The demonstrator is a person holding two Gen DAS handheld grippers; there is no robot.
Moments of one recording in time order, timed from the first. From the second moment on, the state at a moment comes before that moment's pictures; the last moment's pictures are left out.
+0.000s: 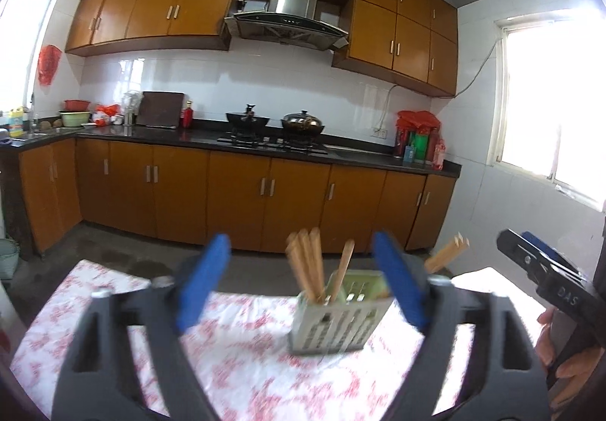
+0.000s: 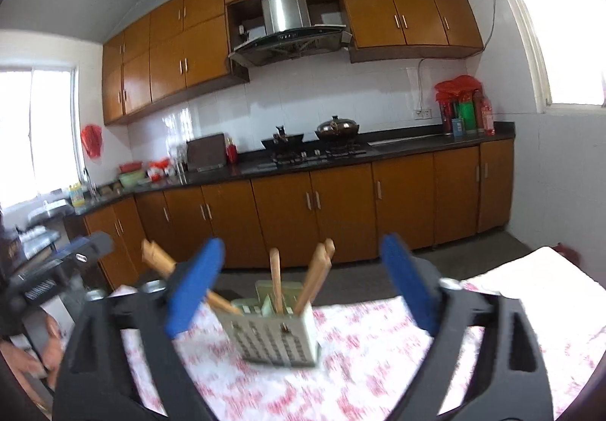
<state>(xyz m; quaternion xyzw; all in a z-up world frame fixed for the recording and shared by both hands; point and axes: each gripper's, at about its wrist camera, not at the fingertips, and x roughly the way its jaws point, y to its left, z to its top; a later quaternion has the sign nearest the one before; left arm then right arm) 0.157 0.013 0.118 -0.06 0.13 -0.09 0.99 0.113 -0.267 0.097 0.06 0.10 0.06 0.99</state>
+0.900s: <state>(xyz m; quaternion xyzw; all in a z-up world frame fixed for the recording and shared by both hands) 0.021 0.011 0.005 0.00 0.18 -0.01 0.98 0.021 -0.245 -0.004 0.02 0.18 0.03 0.98</state>
